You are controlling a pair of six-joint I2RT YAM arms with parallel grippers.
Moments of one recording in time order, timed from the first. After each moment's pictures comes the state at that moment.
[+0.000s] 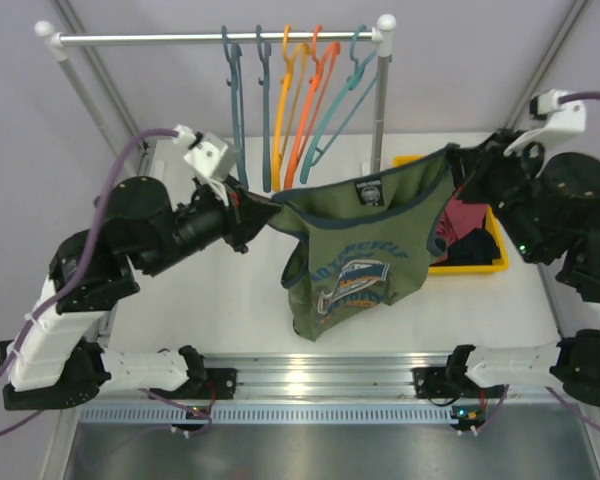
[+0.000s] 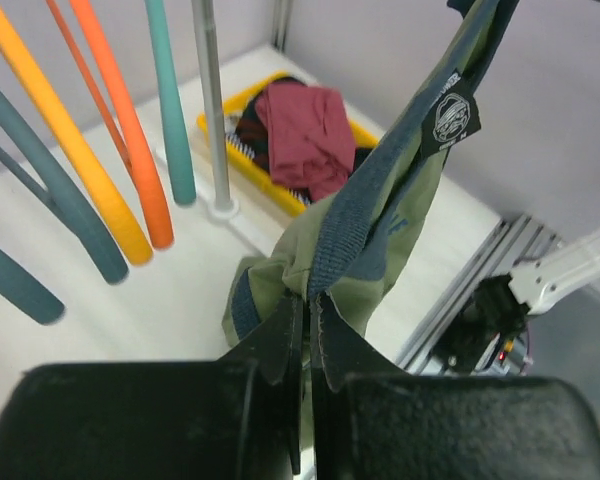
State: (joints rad) left arm -1.08 1.14 1.93 -0.88 -0.21 -0.22; right arm 1.05 1.16 2.09 -0.96 0.83 0.31
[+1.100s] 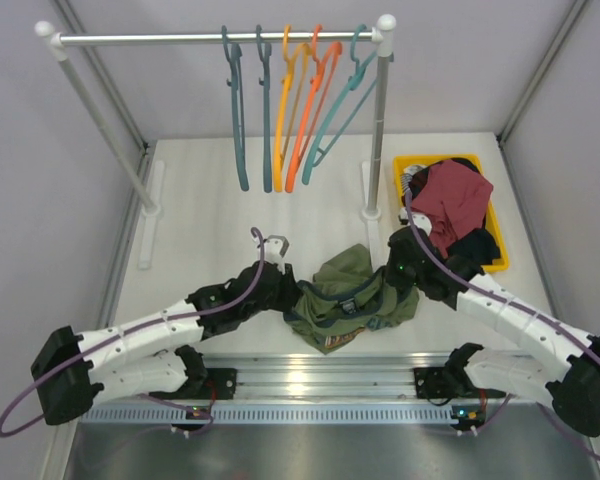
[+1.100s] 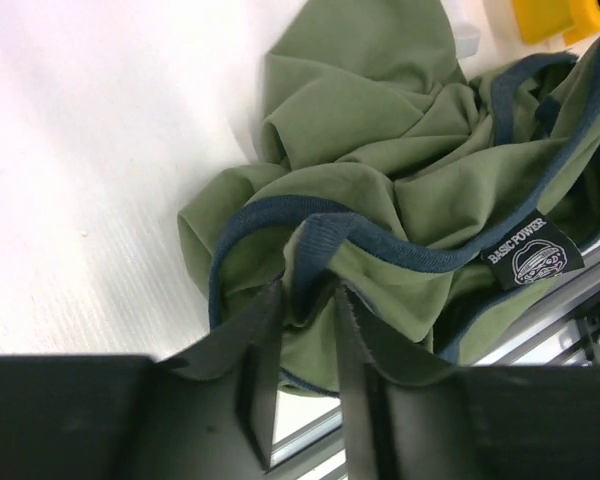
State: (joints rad) left arm -0.99 1.02 0.60 -0.22 -0.24 -0.68; right arm 0.69 1.05 0.74 -0.56 0.26 0.67
